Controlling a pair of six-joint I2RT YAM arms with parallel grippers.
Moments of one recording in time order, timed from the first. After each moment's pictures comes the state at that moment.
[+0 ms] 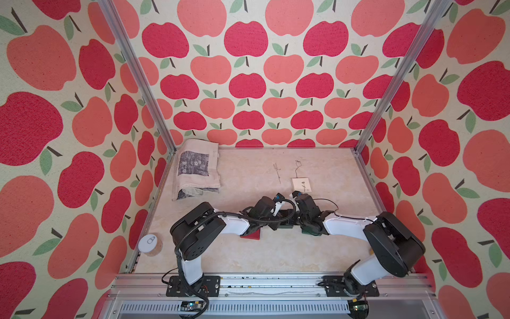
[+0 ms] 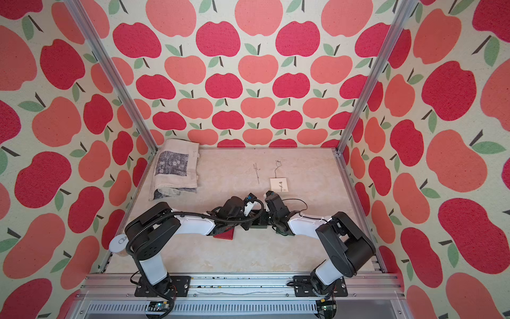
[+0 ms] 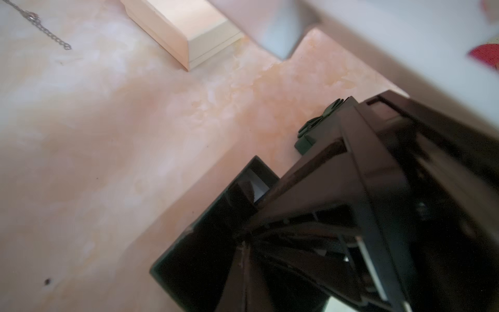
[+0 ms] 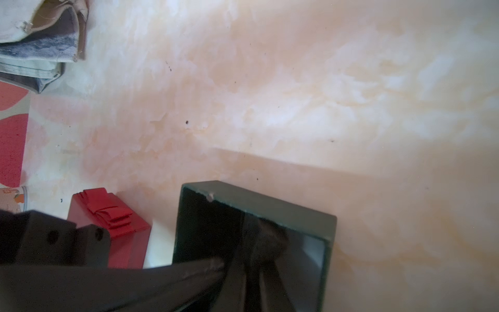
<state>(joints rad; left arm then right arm) -0.88 1.82 0.82 0.34 0.16 -0.20 0.71 1.54 0.60 0.09 -0.16 0.63</state>
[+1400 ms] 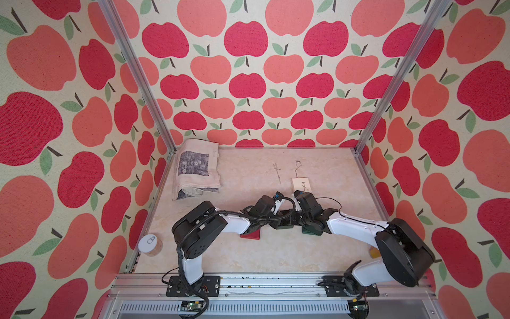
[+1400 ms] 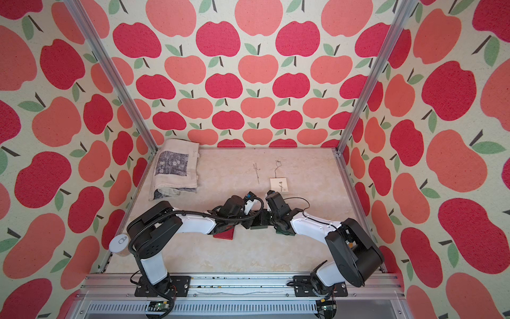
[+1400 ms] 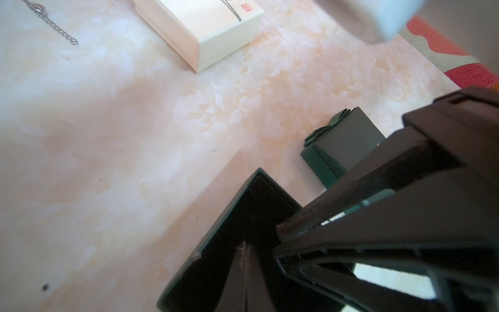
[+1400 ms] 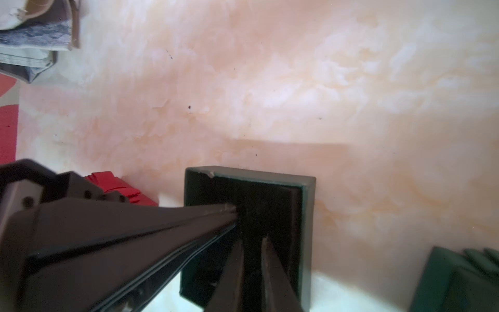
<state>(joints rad) -0.87 1.83 0.83 0.35 0.16 -0.24 0.71 1.48 0.67 -0.12 -0.15 0.63</state>
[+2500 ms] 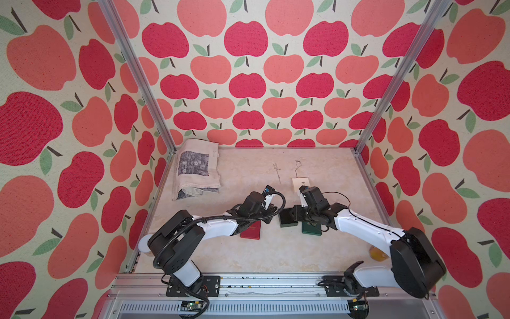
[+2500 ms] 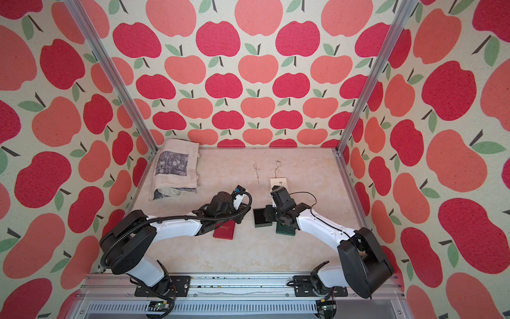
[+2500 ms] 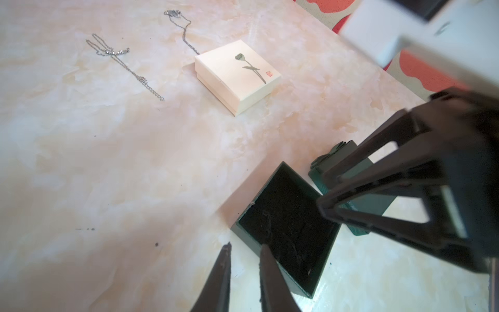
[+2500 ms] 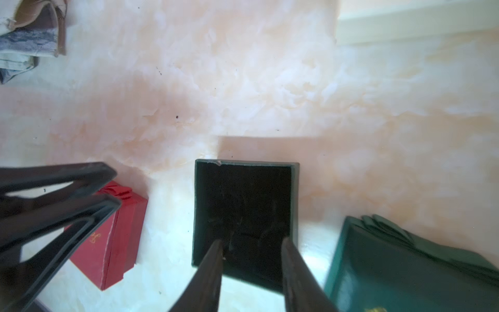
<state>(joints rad) -0.81 1.61 0.73 0.30 0.11 -0.21 0.65 1.30 0.73 -0.37 -0.08 0.52</state>
